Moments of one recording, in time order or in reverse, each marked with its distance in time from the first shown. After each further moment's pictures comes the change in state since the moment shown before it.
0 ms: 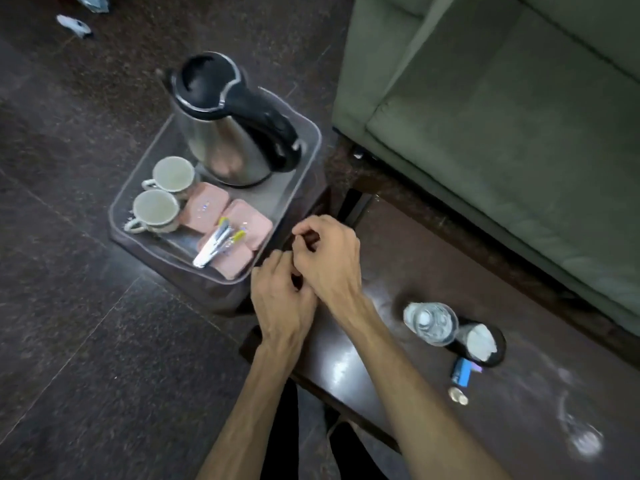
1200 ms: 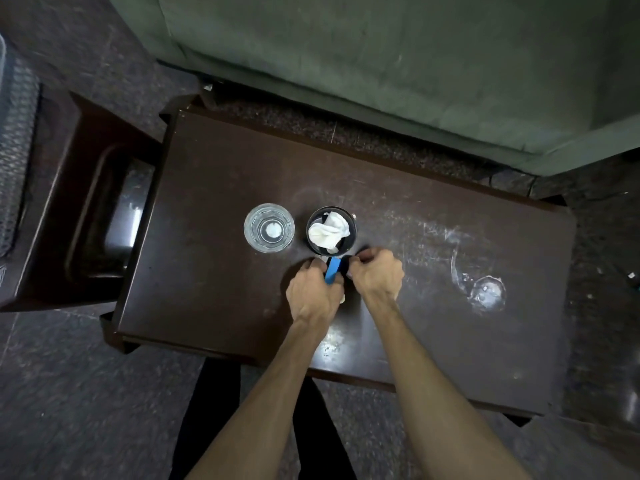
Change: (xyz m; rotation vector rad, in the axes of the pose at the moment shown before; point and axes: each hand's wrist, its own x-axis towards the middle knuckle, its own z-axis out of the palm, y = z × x) left_hand -0.249 0.095 0.272 0.308 -0.706 -0.091; right_hand -0.189 0.364 -0.153 0.017 0.258 1.042
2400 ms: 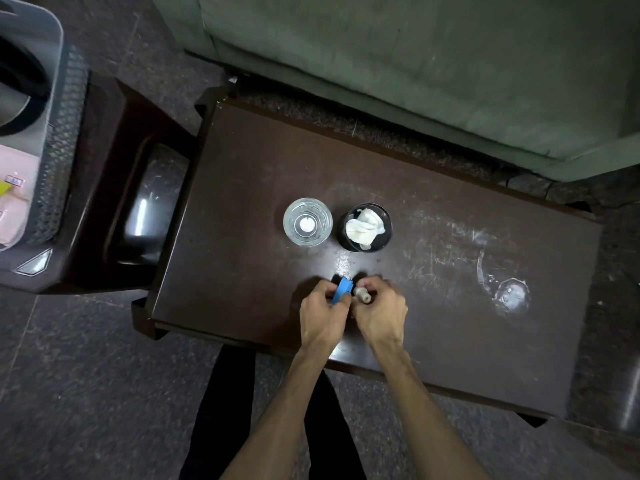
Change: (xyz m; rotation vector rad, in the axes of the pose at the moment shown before) left_hand -0.031 -0.060 -0.016 -0.482 -0.103 -0.169; right_hand -0.071 0.037 0.033 -0.044 -0.070 -0.230
